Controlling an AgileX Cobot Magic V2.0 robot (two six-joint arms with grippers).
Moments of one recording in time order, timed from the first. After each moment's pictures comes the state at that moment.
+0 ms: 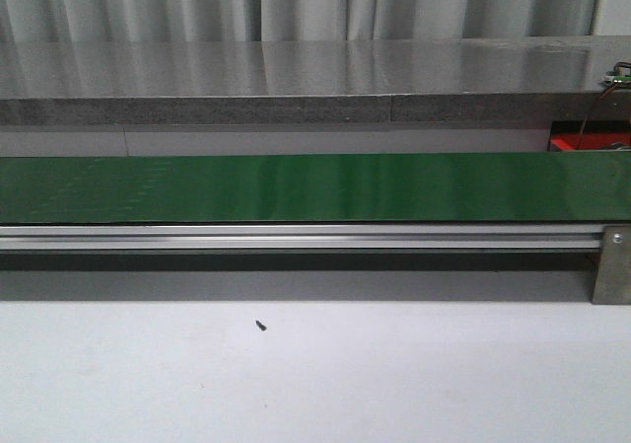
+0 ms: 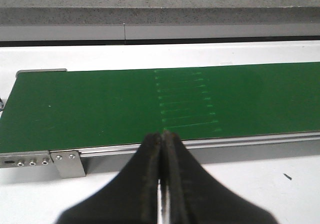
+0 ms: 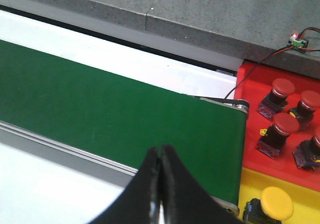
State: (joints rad) left arm -0.08 0.57 -0.55 -0.26 0.50 0.19; right arm -0.07 0.68 -0.60 0.58 0.46 -0.71
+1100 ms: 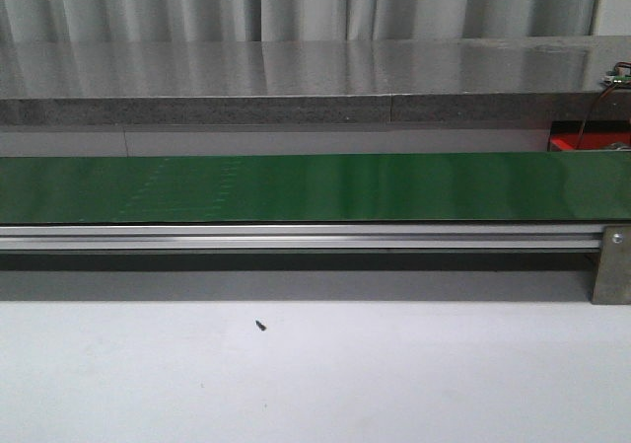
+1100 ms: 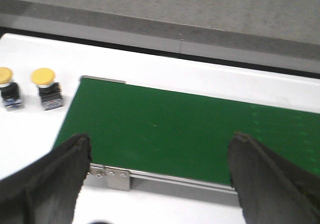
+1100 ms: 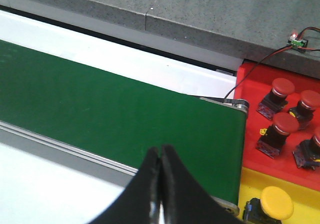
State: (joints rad) left arm 0.14 0.82 -0.81 -0.16 0.58 0.02; right arm -0.07 0.68 -0.60 0.58 0.46 -0.71
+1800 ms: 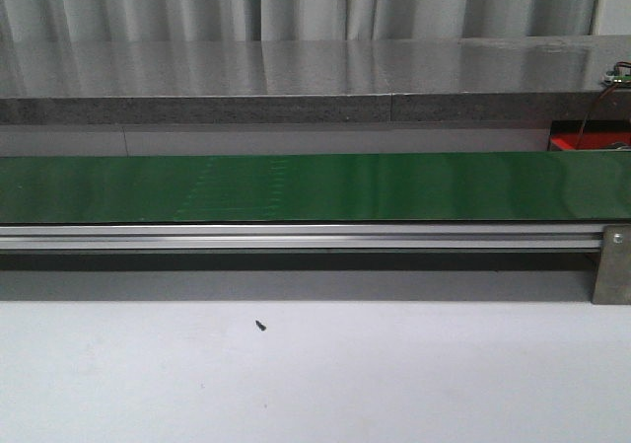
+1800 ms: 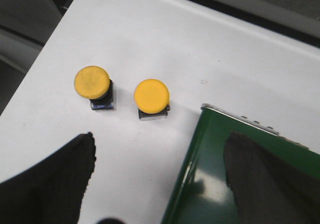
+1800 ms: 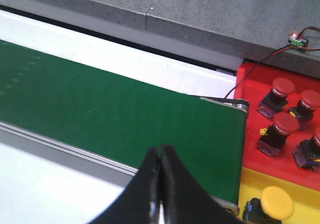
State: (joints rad) left arm 0.38 1.77 -1.57 -0.05 0.82 0.02; right arm -0.07 0.68 -0.60 0.58 0.46 -0.71
